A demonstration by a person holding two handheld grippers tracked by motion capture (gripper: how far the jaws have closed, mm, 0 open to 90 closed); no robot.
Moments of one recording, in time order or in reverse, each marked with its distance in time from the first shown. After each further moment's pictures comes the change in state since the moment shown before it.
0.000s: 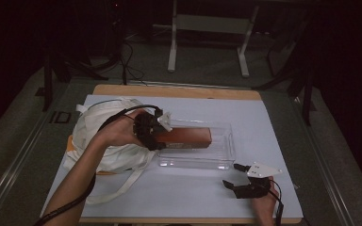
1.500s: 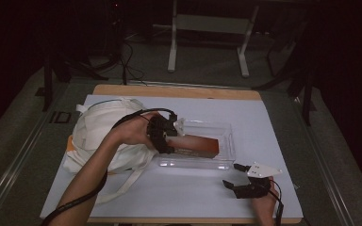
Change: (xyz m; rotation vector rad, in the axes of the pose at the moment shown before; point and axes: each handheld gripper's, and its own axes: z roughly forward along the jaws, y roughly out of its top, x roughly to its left) left arm -0.001 0.029 0.025 0.059 -0.070 0.100; right arm 0.000 0.000 0.000 -0.001 -0.001 0.000
